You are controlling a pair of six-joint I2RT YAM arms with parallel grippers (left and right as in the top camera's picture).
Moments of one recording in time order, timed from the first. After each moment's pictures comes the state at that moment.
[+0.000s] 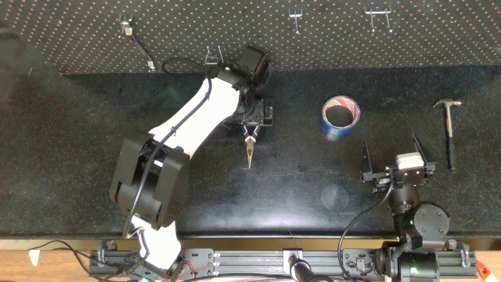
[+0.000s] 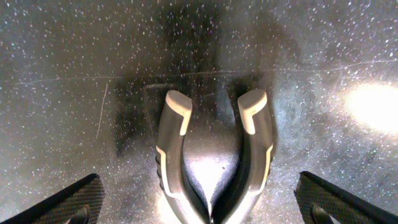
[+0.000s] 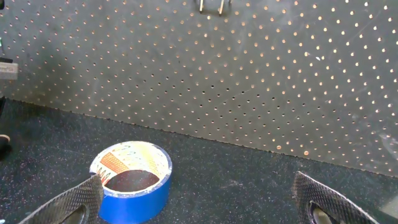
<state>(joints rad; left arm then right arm) -0.45 2.00 1.46 -0.93 0.03 -0.45 -0.06 0.01 0.01 -0.05 -0.17 -0.18</state>
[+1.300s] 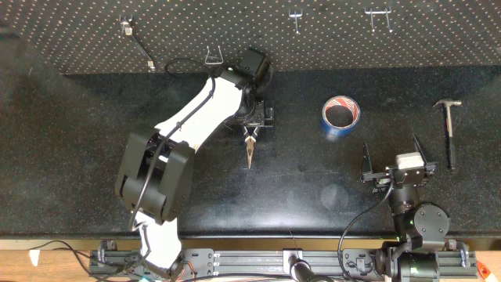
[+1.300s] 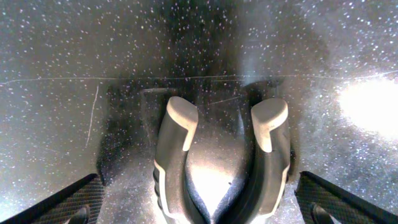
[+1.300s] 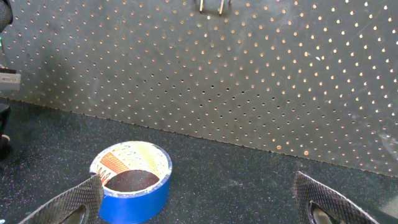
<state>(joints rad) -0.45 2.03 1.47 -0.93 0.03 -0.47 -0.06 0.01 0.01 -0.05 -0.17 -0.18</state>
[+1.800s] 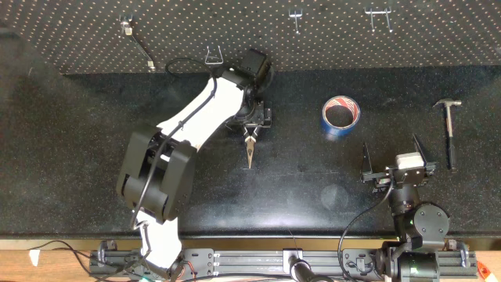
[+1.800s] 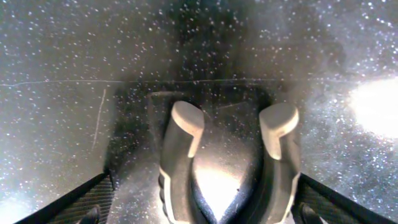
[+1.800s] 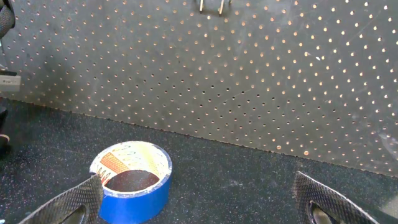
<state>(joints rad) -0.46 2.04 1.47 -0.93 -0.01 -0.48 -0.06 0.01 0.01 -0.05 -0.17 -0.18</state>
